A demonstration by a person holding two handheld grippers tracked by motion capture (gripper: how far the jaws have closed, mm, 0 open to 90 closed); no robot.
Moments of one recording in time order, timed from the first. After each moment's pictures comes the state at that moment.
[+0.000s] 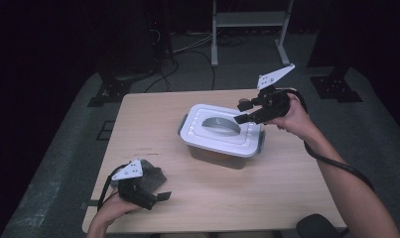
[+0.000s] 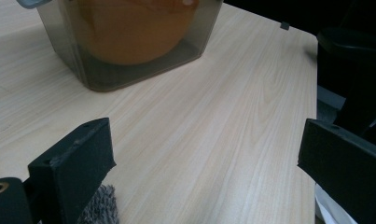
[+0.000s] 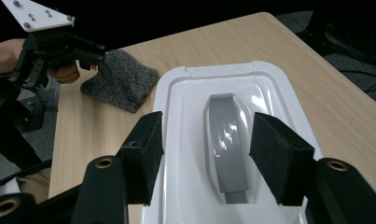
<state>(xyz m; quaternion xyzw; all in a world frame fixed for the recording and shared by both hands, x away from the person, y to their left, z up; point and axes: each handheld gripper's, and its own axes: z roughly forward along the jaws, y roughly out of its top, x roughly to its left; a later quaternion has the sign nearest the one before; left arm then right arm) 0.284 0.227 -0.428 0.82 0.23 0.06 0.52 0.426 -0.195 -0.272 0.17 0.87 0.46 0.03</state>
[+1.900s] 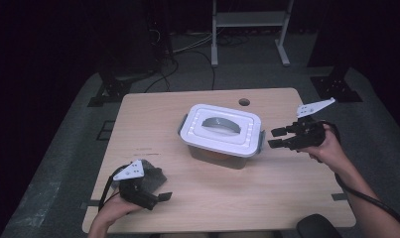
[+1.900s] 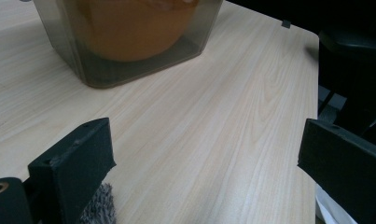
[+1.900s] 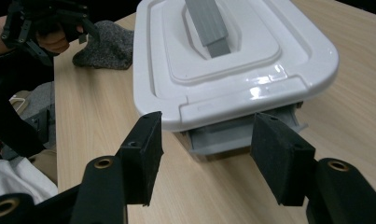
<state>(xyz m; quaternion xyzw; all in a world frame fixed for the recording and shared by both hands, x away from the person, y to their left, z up) 0.284 0.225 -0.430 0.82 0.24 0.05 0.52 0.385 -0.292 -0.346 0.26 0.85 0.47 0.01</state>
